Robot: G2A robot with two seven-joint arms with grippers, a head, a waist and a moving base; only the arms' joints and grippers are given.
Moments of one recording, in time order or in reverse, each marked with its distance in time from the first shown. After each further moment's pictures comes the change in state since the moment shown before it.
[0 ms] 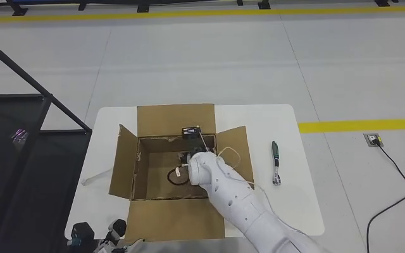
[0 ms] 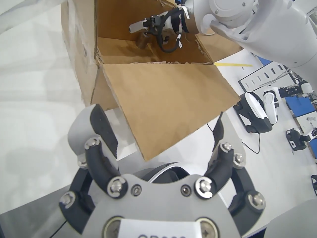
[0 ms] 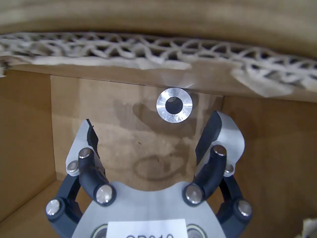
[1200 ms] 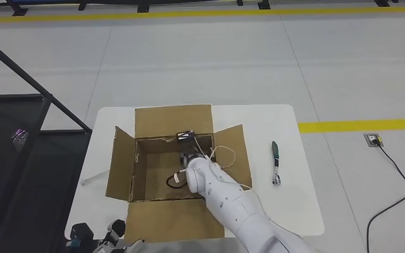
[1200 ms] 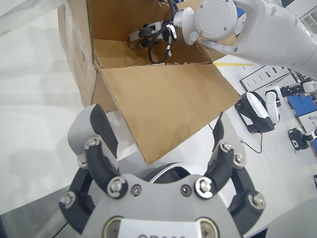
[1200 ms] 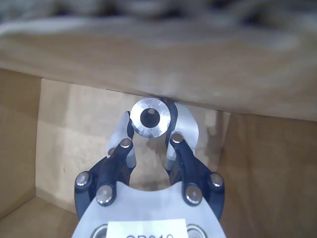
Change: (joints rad) left arm 0.010 0.010 0.002 -0.009 0.017 0.011 0.025; right arm 0.006 -0.079 -0.014 0.193 -0.047 -0.144 -0.266
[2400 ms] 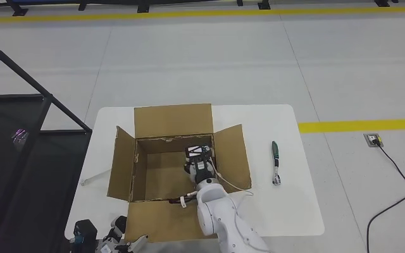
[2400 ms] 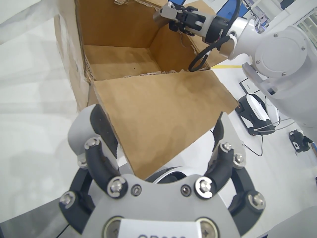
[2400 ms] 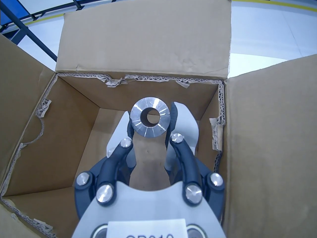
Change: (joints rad) left arm -0.016 0.002 0.028 -0.024 0.001 0.039 0.002; right arm -0.607 0.187 0.204 -0.995 -0.475 0.048 0.000
